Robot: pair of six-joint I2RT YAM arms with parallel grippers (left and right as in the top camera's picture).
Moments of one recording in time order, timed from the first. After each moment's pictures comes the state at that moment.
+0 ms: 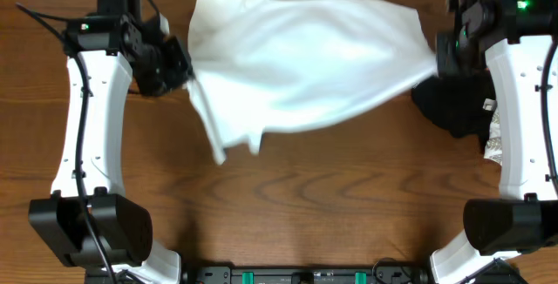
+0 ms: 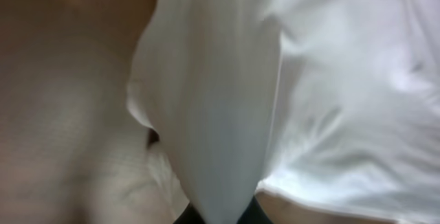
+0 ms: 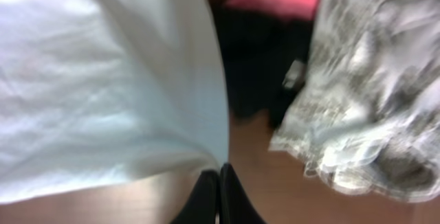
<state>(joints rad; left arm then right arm) 0.06 1.74 1.69 -1.30 0.35 -0.35 0.06 1.80 2.01 -1.58 0.24 0.05</state>
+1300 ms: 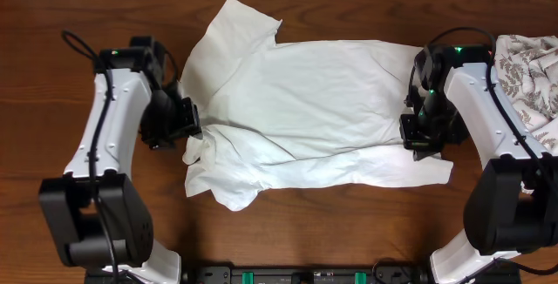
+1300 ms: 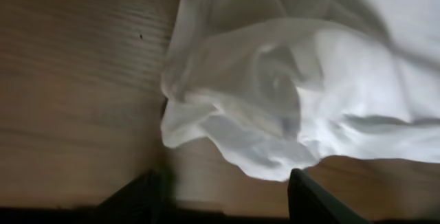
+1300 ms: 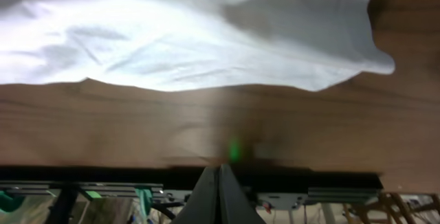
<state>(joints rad) 0.03 1.74 1.37 -1.35 0.17 -0.20 0.06 1.80 1.40 -1.49 -0.03 0.10</state>
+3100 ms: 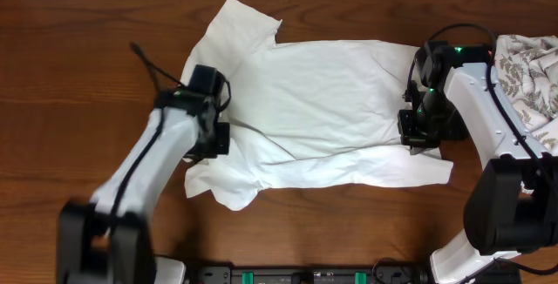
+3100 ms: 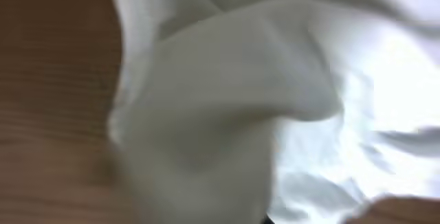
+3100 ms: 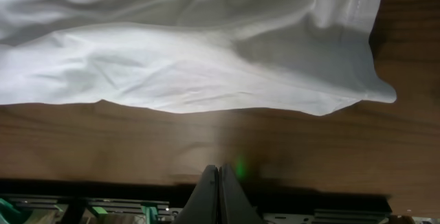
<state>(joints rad) -0.23 1.55 1.08 -1.01 -0.04 -0.23 0.06 1.80 1.40 -1.44 -0.05 0.10</state>
